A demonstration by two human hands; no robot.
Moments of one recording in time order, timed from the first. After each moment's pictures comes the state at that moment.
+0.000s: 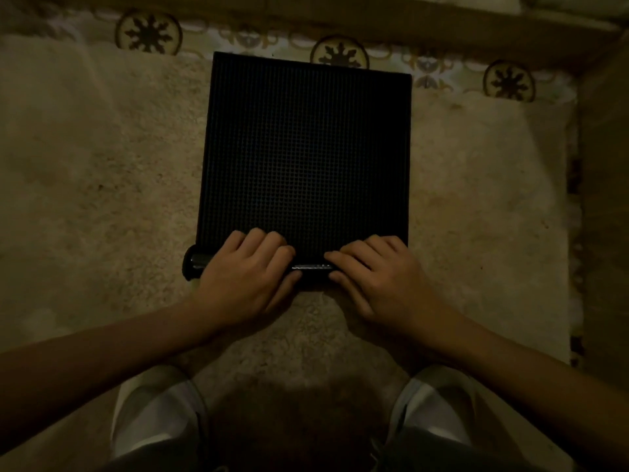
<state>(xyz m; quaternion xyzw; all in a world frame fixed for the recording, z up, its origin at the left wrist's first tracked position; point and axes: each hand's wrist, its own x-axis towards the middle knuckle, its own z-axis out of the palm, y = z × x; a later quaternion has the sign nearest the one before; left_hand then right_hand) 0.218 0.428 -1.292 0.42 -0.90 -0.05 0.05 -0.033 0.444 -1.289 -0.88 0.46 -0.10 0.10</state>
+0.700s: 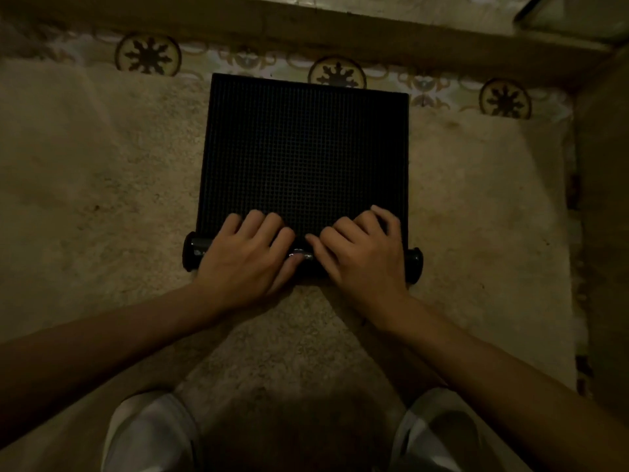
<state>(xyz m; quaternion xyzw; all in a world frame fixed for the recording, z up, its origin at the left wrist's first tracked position) 0.209 0.386 -1.298 0.44 -0.90 0.04 0.03 0.007 0.400 -1.302 -0.80 0.57 -0.17 -0.03</state>
